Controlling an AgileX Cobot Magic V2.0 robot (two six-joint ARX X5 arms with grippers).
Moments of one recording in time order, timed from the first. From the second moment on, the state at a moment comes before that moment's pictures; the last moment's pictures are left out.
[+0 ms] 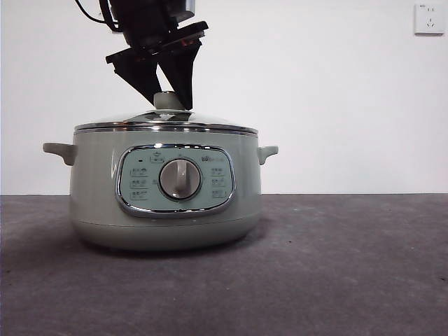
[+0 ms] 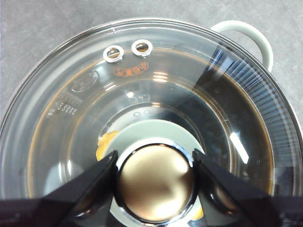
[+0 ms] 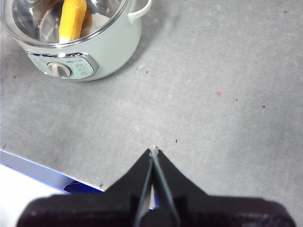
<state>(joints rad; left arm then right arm) -0.48 1.88 1.88 -1.02 0.06 0.11 0.75 0.86 1.37 -1.36 0.21 0.31</state>
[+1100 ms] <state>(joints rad) -0.48 1.26 1.88 -1.32 0.08 0.07 0.75 0.86 1.37 -1.36 0.31 0.31</state>
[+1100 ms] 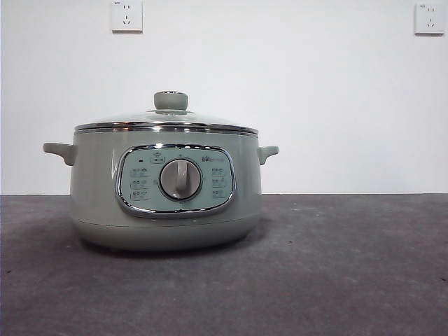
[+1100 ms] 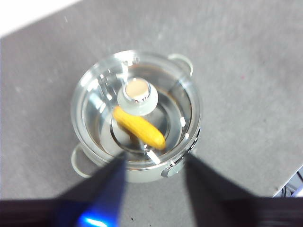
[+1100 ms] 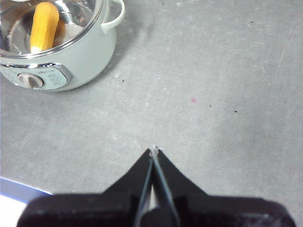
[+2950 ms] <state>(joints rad) 0.07 0.16 0.02 0.00 0.09 -0.06 0.75 0.87 1.37 -1.36 0.31 0.31</state>
